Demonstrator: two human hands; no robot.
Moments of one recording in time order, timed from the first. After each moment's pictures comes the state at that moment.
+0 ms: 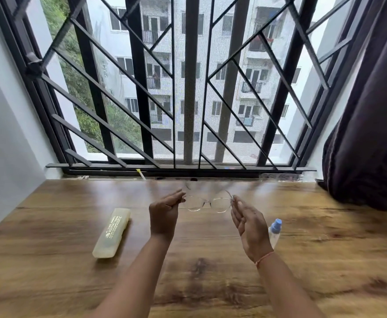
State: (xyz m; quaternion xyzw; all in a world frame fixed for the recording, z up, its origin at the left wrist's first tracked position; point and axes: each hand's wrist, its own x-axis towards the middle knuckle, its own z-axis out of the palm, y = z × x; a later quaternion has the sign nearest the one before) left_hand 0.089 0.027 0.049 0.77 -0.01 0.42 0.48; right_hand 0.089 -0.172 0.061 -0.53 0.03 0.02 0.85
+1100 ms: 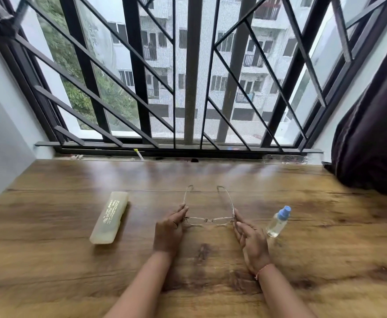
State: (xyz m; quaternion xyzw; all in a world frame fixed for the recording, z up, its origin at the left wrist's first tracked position) left_hand 0.069 0.027 -0.040 0.85 0.01 0.28 0.44; right_hand 0.080 -0.179 -0.025 -0.55 0.13 0.07 0.82
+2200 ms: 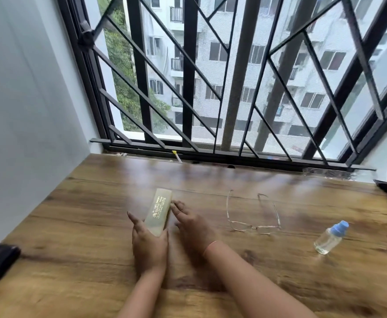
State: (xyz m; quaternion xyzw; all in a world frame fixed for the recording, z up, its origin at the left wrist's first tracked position) left_hand -0.004 0.130 -0.027 0.79 0.36 0.28 0.41; right_hand 0.072 0.030 -0.007 -0.86 -0.44 0.01 0.26
